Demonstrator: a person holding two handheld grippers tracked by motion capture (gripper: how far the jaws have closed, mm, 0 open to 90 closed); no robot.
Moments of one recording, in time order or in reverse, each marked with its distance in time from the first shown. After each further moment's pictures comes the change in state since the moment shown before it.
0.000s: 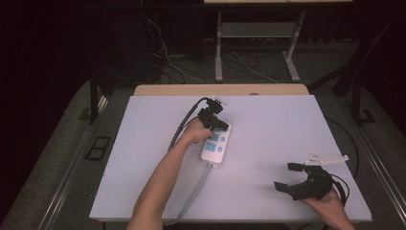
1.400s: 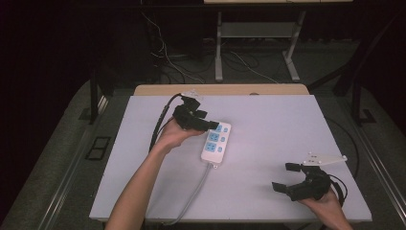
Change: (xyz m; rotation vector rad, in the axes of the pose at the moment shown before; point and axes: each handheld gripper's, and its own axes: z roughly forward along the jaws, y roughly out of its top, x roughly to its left) left arm -0.028 -0.032 -0.108 -0.234 0.028 -0.006; right arm 0.006 0.002 0.002 -0.012 0.015 -0.003
